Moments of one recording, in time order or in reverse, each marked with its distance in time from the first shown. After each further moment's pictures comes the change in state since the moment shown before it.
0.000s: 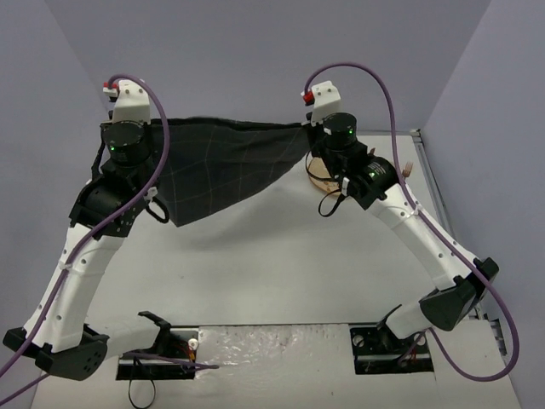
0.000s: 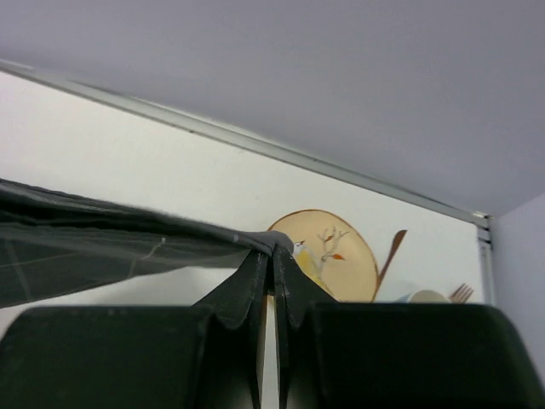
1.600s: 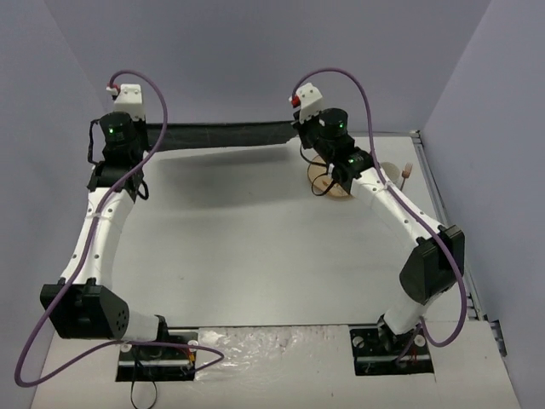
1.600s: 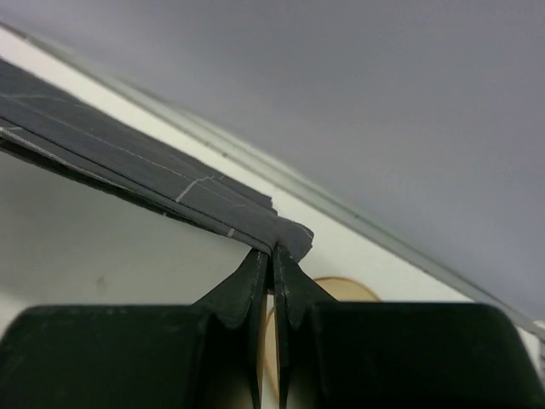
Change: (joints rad) left arm 0.444 0.225 -0.191 0.317 0.565 0.006; right arm -0.149 0.212 -0.052 0.332 -0.347 -0.160
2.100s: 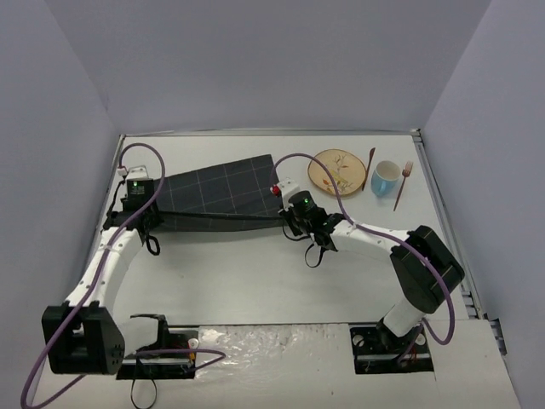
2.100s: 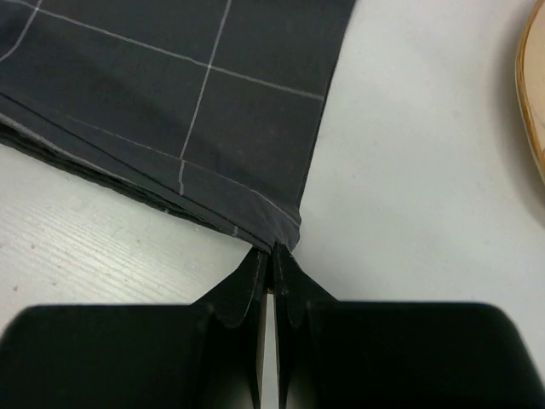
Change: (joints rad) left arm 0.002 -0.214 -0.557 -0.278 -0.093 -0.366; right arm 0.214 -0.064 -0.680 0.072 0.104 0.230
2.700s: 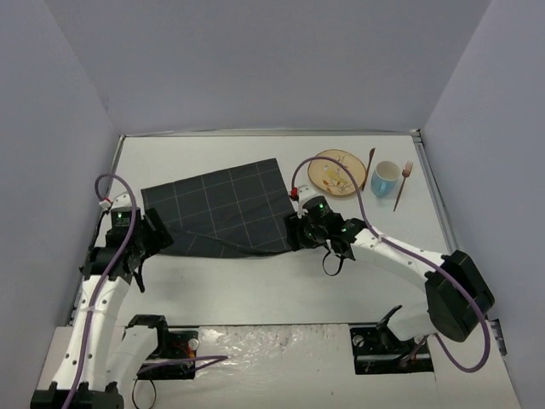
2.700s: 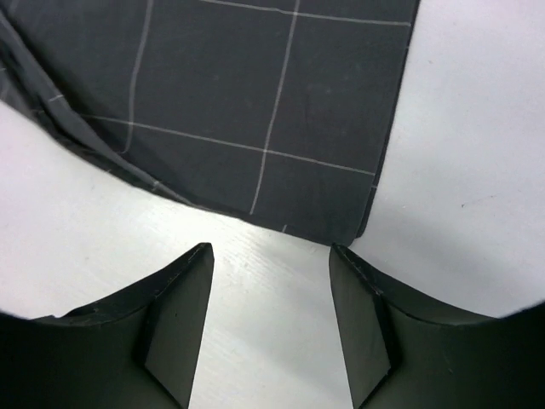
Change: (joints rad) left arm 0.001 -0.382 -0.076 -0.314 0.227 -0.274; right arm -0.005 -0.241 -0.073 -0.240 -0.177 0.273
